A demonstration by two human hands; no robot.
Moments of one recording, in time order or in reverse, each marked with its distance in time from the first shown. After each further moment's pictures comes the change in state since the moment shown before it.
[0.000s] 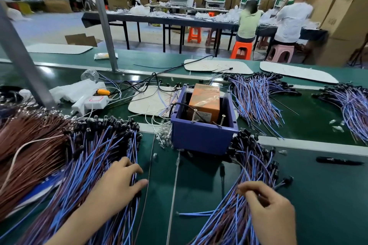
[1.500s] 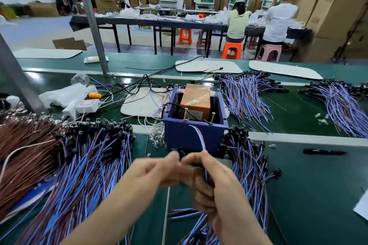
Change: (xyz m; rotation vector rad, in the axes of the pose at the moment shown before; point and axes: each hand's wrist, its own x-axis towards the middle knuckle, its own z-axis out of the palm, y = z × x) left_hand -0.044 0.108 -0.069 -1.206 -0.167 0.212; right_hand -0.027 -0.085 0.028 0.833 -0.574 0.251
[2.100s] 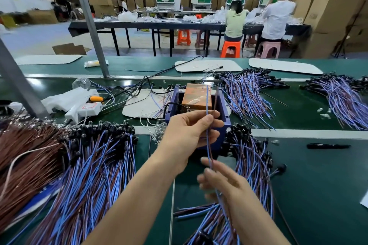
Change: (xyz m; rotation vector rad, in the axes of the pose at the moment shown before) left_hand 0.078 0.015 0.034 -0.321 0.108 -0.037; right_hand 0.001 0.016 -0.033 -0.301 0.052 -0.045
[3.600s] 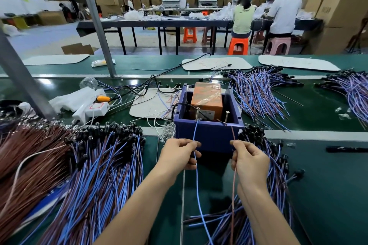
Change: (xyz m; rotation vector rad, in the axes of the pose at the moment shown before) left_hand 0.031 -0.060 -0.056 0.283 0.221 -0.206; right_hand 0.094 0.022 -0.014 0.126 0.631 -0.154
